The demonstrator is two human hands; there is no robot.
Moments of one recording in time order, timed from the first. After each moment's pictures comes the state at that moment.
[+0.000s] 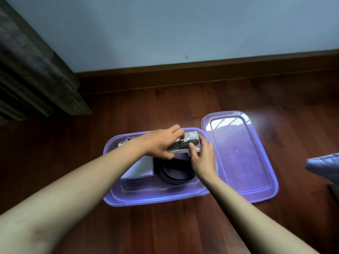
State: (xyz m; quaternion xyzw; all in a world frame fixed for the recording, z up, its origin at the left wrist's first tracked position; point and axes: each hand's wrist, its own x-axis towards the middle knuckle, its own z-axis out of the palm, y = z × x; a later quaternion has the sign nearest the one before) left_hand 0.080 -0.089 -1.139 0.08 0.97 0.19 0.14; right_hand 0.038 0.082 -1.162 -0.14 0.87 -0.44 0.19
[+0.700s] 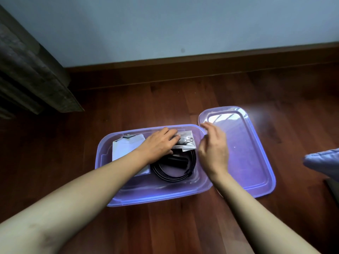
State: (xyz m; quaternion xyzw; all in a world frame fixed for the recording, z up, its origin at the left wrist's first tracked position) left_hand 0.084 -0.078 -1.197 0.09 1.00 0.02 -0.03; right_hand 0.012 0.096 -1.157 -0.25 0.90 -0.36 -0.03
